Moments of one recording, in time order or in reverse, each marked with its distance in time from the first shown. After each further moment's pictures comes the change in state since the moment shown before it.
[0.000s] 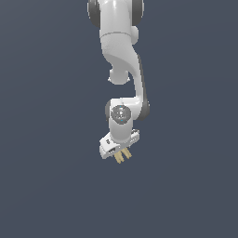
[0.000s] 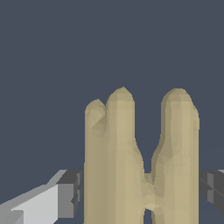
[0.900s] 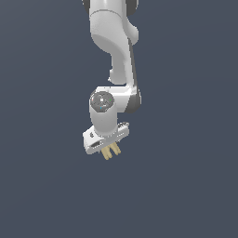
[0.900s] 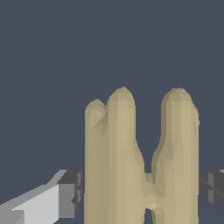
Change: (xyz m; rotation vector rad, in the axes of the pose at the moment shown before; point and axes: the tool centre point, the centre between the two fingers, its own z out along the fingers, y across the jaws) arm -0.022 0.051 -0.063 0.001 -0.002 0.000
